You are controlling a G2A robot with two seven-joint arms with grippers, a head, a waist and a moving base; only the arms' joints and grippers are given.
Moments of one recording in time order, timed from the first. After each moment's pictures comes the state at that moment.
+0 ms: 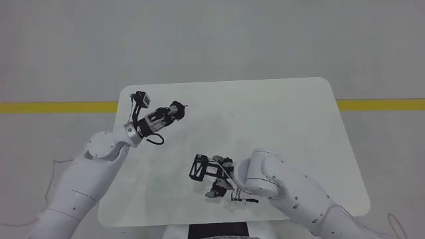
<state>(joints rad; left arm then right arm) 1.30 -0.98 -1.15 -1.41 -0.60 -0.34 -0.75 -1.25 -1.15 0.70 -1.93 -1.01 -0.34 1.22</state>
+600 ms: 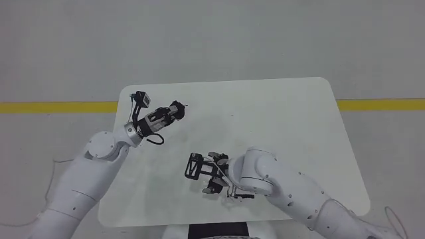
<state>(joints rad) 1.30 -0.98 -1.15 -1.41 -0.60 -0.34 -0.75 -1.19 -1.16 0.64 -1.92 -1.06 -0.33 1.17</state>
